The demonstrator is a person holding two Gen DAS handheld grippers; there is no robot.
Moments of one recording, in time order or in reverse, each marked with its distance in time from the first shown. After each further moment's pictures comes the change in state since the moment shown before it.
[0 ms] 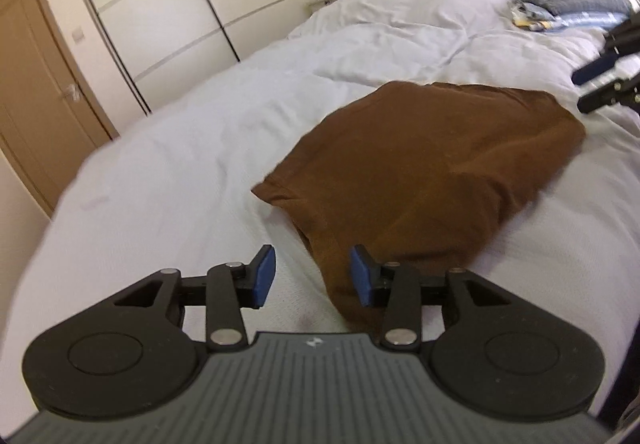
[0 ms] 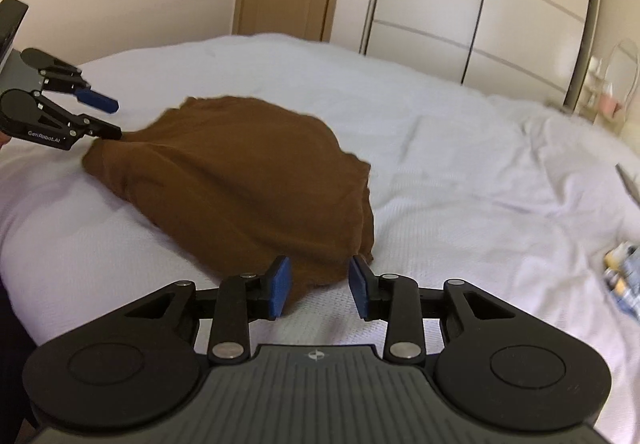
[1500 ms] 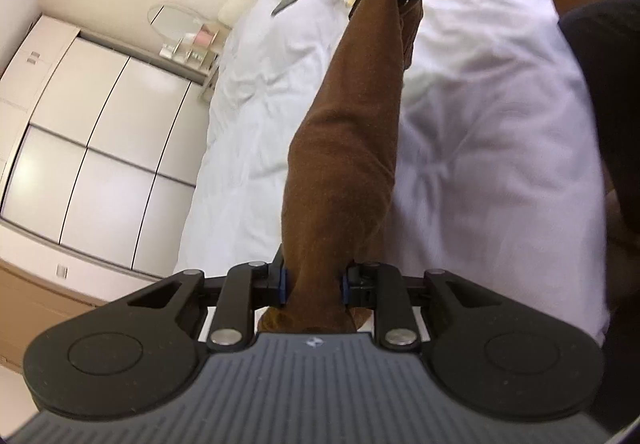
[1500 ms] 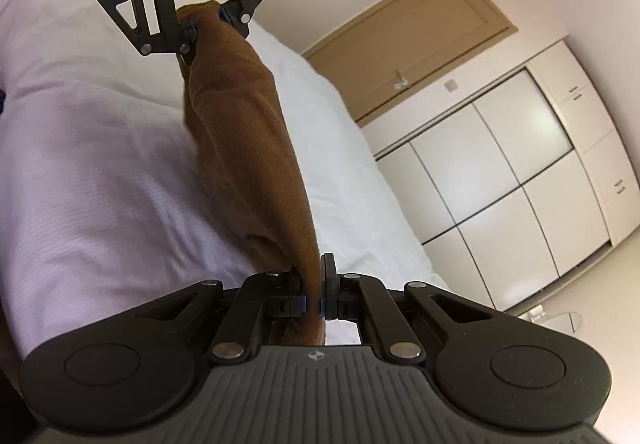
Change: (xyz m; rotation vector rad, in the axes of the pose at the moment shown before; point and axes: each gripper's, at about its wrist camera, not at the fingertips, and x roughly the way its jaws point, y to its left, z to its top) left arm -0.056 -0.094 0.080 0.752 -0.103 -0.015; right arm -0.056 0.051 0.026 -0.759 -0.147 -0.213
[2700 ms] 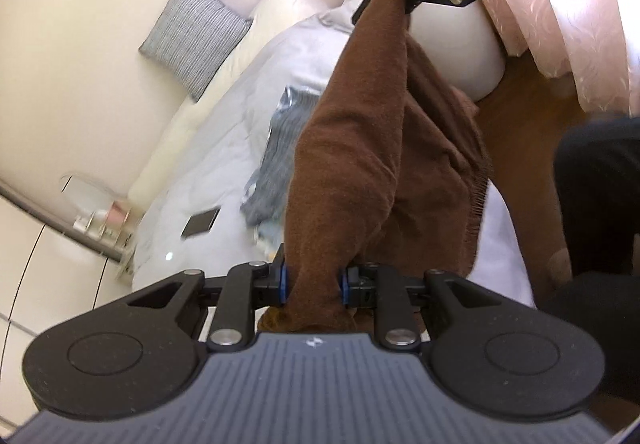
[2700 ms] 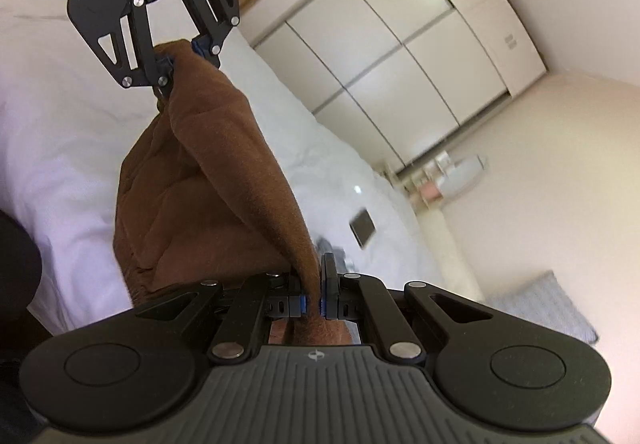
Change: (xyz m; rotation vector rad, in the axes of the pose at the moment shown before) left arm 0.047 -0.009 0.284 0.126 -0.486 -0.270; right arm -0.201 -0.112 -0.165 0.250 0.345 -0.264
